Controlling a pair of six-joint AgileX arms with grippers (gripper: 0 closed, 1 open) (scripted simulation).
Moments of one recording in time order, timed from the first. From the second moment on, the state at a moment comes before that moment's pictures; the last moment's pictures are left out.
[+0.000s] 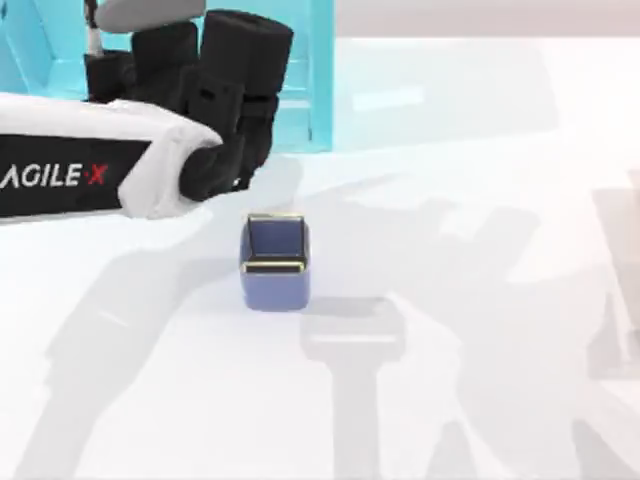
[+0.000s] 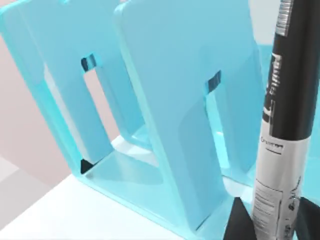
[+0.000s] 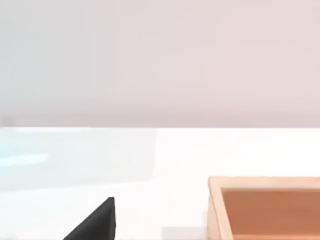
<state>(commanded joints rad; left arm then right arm) -0.56 1.92 1.17 0.24 -1.26 -0.21 0.00 0.00 0.00 0.00 0.00 0.00</state>
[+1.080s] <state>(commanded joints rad) -1.01 2.08 1.27 0.76 -1.62 -0.18 0.00 0.00 0.00 0.00 0.00 0.00</state>
